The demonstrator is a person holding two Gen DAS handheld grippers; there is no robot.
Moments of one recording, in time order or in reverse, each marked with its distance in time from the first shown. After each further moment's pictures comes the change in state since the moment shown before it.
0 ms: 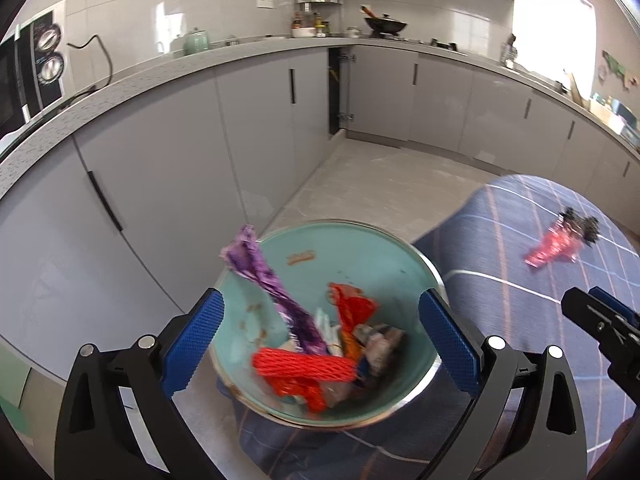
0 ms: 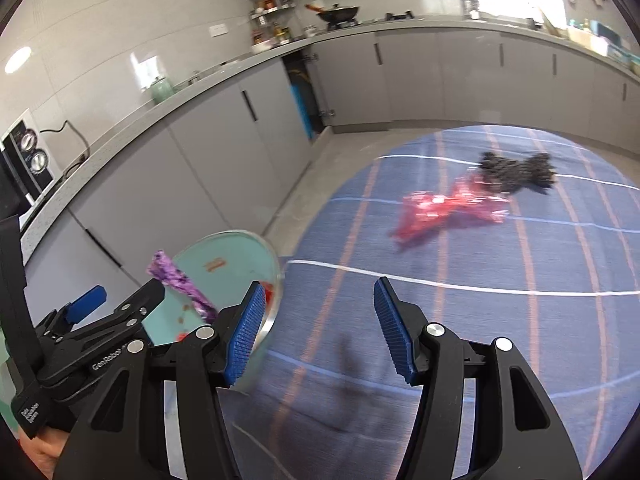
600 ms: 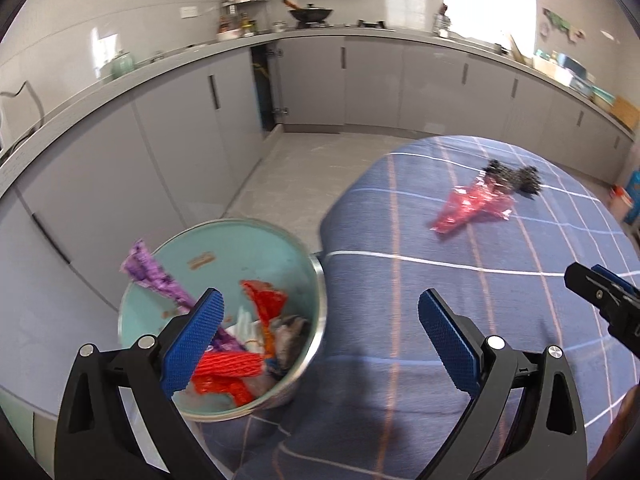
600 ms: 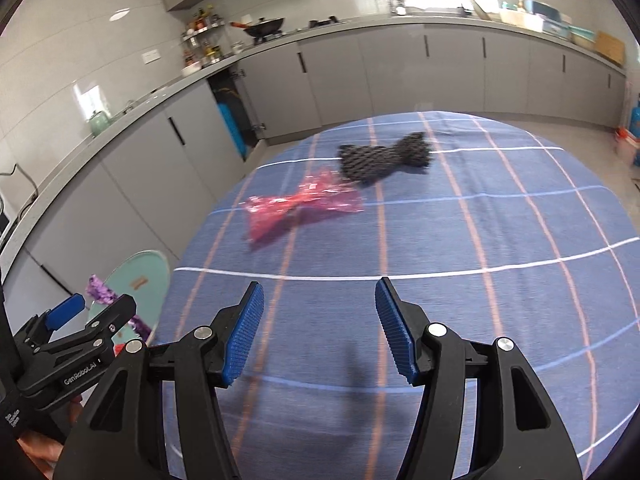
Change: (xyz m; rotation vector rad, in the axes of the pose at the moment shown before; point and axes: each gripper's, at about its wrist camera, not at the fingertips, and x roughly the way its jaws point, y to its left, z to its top) left arm 0.000 -0.096 -0.007 0.173 0.021 -0.146; right arm -0.036 -0.104 -0.012 0.136 -0.033 -0.164
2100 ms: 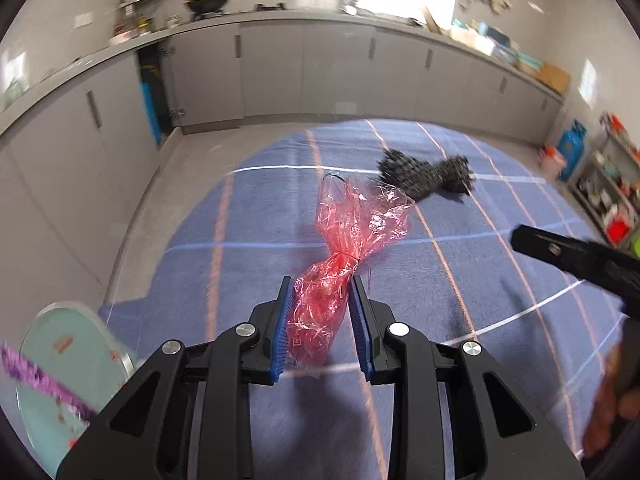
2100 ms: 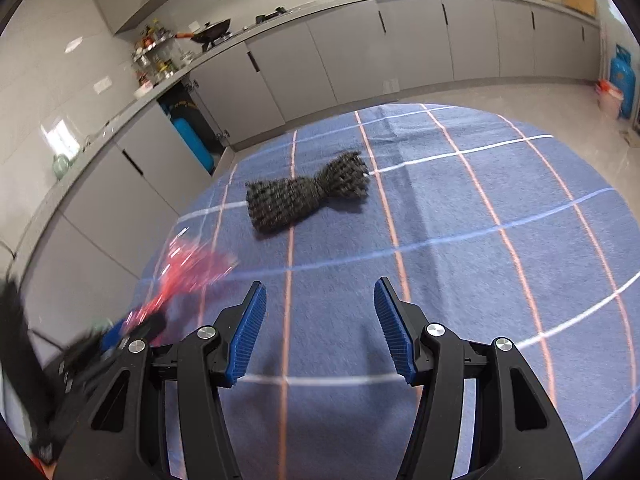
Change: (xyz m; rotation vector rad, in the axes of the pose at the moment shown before) left arm 0.080 -0.097 0.054 0.111 0.048 -0.283; right arm 0.057 -0.083 0.070 0.174 0.043 -0.020
